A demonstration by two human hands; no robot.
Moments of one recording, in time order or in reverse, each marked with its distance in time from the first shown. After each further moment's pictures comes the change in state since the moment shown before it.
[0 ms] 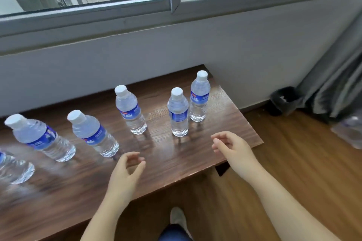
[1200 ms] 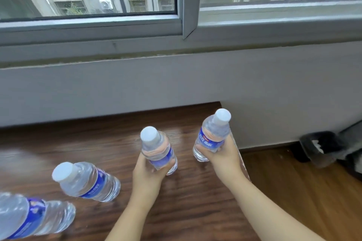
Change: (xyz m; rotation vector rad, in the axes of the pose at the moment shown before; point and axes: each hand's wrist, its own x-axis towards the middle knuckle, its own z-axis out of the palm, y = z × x) left_hand 0.207 0.095 0.147 -0.338 0.190 0.033; right_hand 0.288 -0.028 -0.006 0.157 0.007 -0.074
